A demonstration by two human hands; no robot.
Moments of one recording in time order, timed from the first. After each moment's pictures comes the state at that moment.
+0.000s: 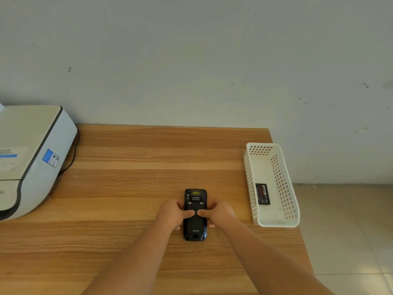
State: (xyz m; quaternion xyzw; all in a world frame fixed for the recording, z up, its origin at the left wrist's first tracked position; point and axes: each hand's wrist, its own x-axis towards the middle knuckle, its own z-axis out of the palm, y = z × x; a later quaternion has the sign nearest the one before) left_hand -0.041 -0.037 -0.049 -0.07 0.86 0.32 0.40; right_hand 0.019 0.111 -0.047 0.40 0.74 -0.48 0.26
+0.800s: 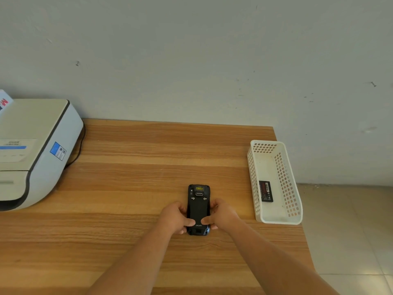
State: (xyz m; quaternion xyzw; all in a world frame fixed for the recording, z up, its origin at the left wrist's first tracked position) left_hand -0.021 -0.053 -0.051 -0.07 0.83 0.33 0.44; right_hand 0.034 0.107 -0.050 0.36 0.75 -0.48 0.30
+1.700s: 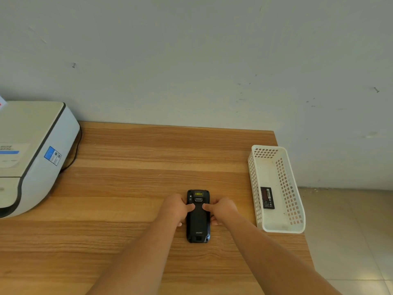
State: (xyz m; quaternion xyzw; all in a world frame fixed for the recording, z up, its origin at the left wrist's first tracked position) left_hand -0.058 -0.027 -0.048 -0.06 0.88 0.27 0.39; right_hand -0.005 0.116 -0.046 0.43 0.72 -0.46 0.28
